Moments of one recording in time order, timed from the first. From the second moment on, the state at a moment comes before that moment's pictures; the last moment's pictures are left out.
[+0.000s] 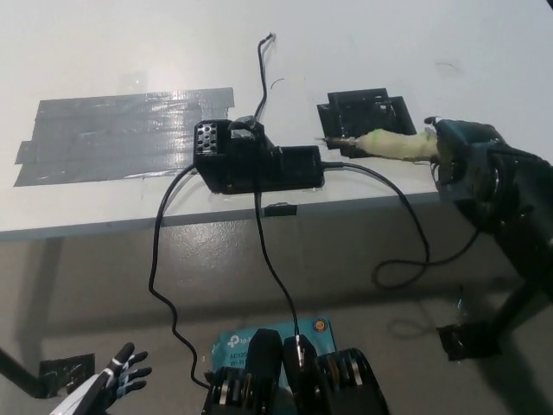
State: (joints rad) left_arm 0.07 0.44 -0.08 -0.11 -0.14 0.46 -0.32; right_arm -0.94 -0.35 0.53 0.74 -0.74 0.39 0.38
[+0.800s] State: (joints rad) left_arm 0.02 0.45 -0.14 -0.11 -0.14 0.46 -0.35; right_arm -1.00 -0.32 0.73 0.82 -0.86 0.41 0.40
